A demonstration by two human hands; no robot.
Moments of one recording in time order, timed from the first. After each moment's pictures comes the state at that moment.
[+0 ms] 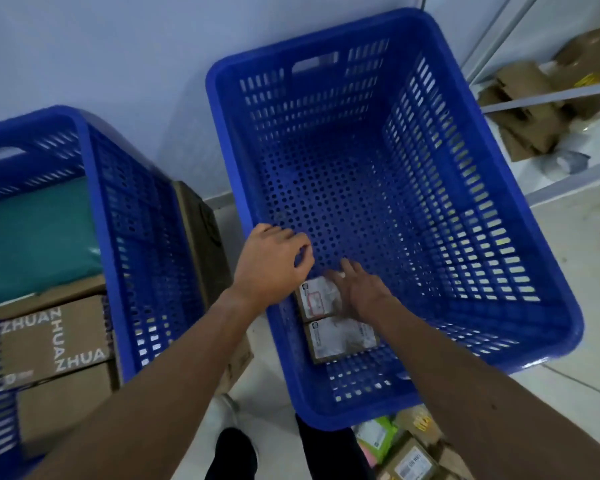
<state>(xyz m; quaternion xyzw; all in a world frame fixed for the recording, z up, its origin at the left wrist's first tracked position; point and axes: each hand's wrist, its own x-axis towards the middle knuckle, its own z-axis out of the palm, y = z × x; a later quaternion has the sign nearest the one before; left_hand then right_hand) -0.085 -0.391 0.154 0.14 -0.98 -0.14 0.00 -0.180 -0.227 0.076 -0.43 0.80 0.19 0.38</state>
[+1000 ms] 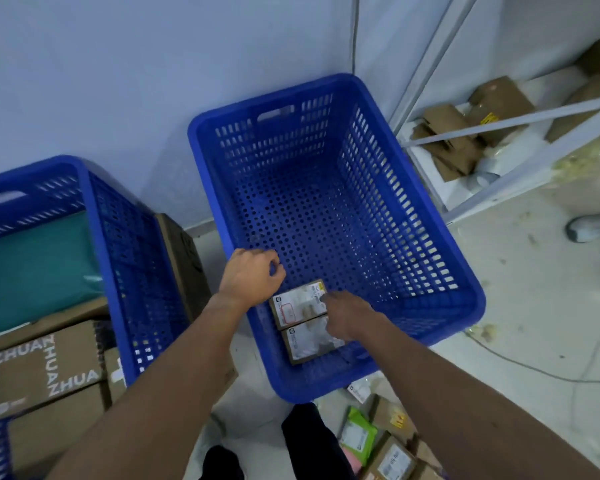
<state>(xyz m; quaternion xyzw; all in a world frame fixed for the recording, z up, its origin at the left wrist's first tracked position) -0.086 -0.384 0.181 0.18 -0.96 -0.18 -0.11 -0.163 -0.178 0.153 -0.35 0.81 0.08 0.46</state>
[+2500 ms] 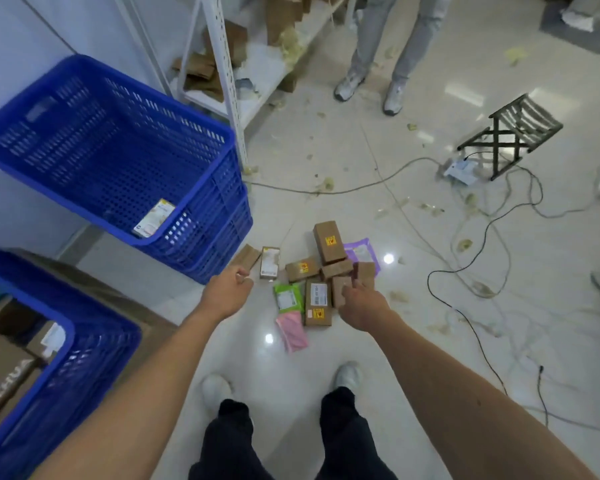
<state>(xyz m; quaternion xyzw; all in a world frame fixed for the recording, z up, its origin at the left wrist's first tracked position) 0.202 -0.043 0.307 0.11 -0.88 -0.35 -0.30 0.253 0.237 0.297 0.06 0.93 -0.08 0.35</state>
